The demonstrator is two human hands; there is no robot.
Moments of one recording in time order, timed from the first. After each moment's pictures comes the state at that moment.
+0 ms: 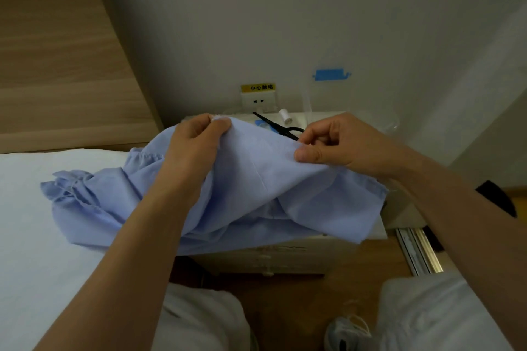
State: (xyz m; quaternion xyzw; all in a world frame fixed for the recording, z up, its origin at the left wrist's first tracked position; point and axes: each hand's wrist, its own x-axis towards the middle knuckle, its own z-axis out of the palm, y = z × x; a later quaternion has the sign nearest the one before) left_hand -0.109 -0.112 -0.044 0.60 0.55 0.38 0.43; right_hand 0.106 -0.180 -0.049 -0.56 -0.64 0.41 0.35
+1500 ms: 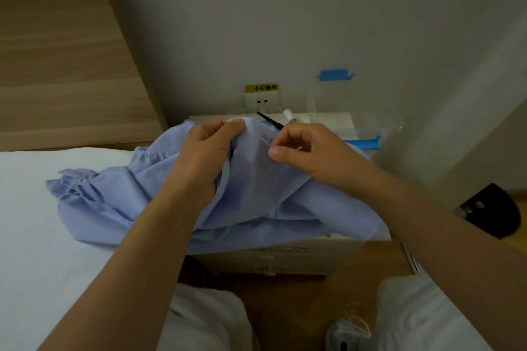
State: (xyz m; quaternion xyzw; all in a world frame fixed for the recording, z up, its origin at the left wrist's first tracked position) left_hand -0.103 -0.118 -0.047 0.59 0.47 0.38 0.53; right_hand 0.065 -0.170 -0.064 -0.55 -0.64 0.36 0.39
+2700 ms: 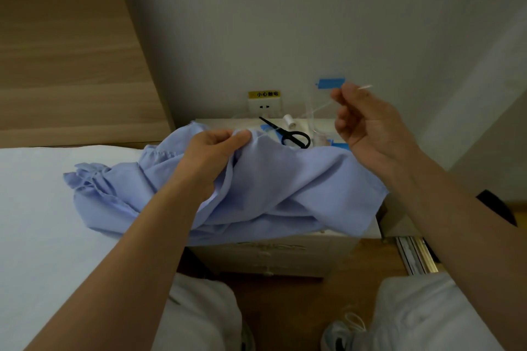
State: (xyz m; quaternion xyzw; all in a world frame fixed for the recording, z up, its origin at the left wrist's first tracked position) left_hand -0.115 -0.114 -0.050 0.60 0.50 0.30 0.55; right_hand 0.105 -0.183 -0.033 -0.42 -0.25 0.48 0.72
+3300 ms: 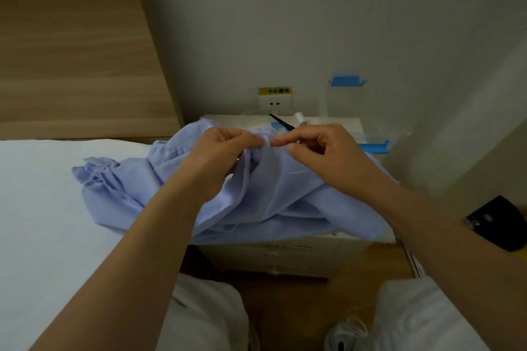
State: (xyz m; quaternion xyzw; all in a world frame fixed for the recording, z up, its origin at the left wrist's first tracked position) left_hand -0.123 -0.114 -0.047 0.62 0.45 0.27 0.58; right_hand 0.057 -0.181 -0.058 -0.53 -0.66 0.30 0.44
